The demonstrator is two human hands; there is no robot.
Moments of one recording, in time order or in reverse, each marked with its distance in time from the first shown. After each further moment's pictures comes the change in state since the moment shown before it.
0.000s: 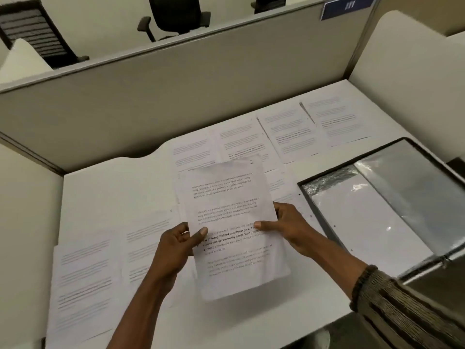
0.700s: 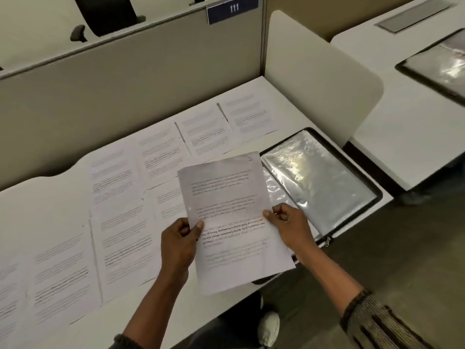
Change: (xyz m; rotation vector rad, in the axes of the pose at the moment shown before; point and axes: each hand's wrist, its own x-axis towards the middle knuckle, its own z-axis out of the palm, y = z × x) left_hand -0.038 0.010 0.308 0.047 0.164 0.022; right_hand -0.131 0.046 -0.268 -0.150 0.470 -0.001
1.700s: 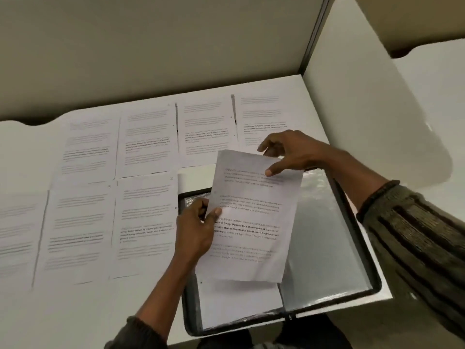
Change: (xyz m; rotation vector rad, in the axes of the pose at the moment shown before) left_hand 0.100 0.054 0.183 0.211 0.112 0.079; right_hand 0.311 -0.212 -0.089 -0.997 -0.715 -0.415
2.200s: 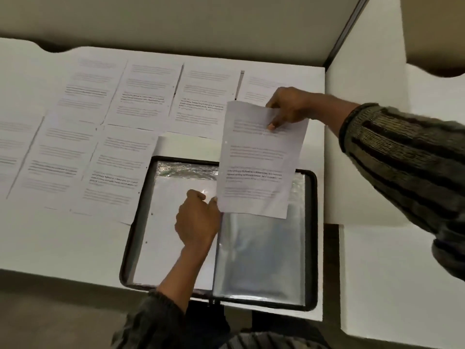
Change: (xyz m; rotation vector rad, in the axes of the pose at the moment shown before) left_hand -0.030 0.034 0.158 0.258 0.416 -0.409; right_hand 0.098 0.071 -0.087 -0.387 -0.175 -0.199
